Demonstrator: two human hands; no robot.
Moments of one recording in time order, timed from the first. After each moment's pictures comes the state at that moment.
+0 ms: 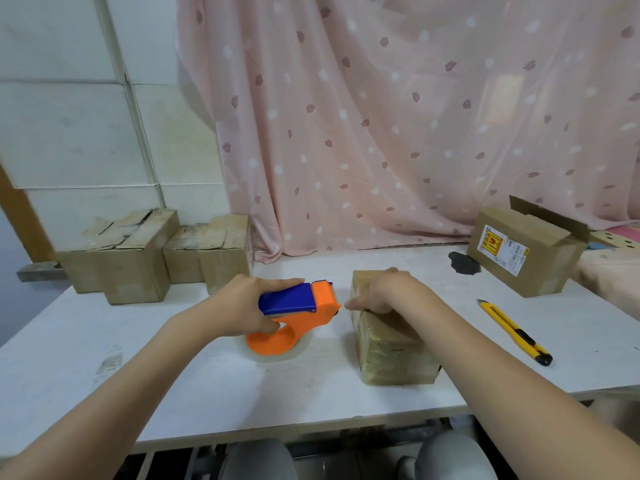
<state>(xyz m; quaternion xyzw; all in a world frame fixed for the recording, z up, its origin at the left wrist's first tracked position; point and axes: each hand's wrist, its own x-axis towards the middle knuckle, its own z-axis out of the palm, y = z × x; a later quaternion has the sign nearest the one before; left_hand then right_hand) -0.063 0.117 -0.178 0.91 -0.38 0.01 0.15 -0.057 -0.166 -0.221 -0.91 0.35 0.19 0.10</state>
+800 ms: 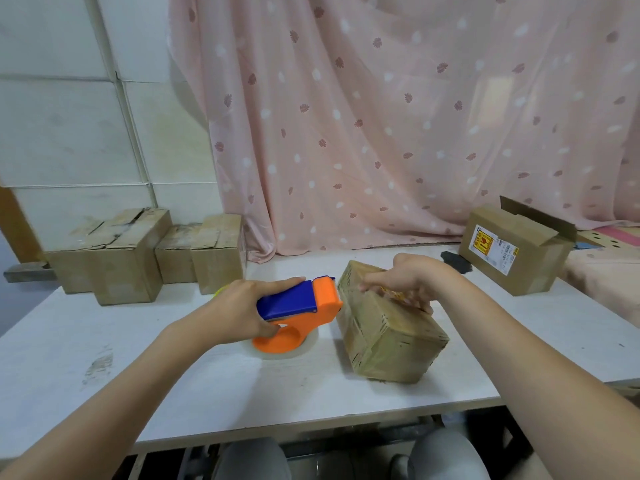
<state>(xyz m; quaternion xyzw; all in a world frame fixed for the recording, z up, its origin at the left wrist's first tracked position) -0.063 0.114 -0.193 0.89 -0.41 0.03 0.19 -0.153 -0.163 -0.124 -0.91 0.26 0.13 0.30</state>
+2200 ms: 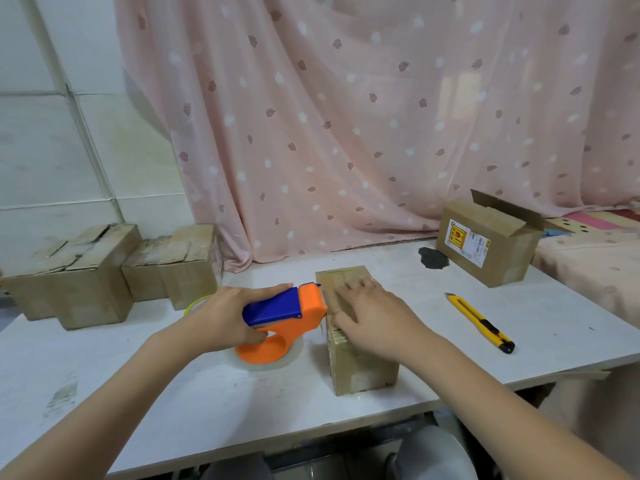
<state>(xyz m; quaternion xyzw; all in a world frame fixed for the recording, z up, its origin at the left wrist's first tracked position) -0.059 0.089 -0.190 0.89 -0.44 0.02 0.15 -0.193 -0.150 -0.189 -0.99 0.04 -0.07 0.10</state>
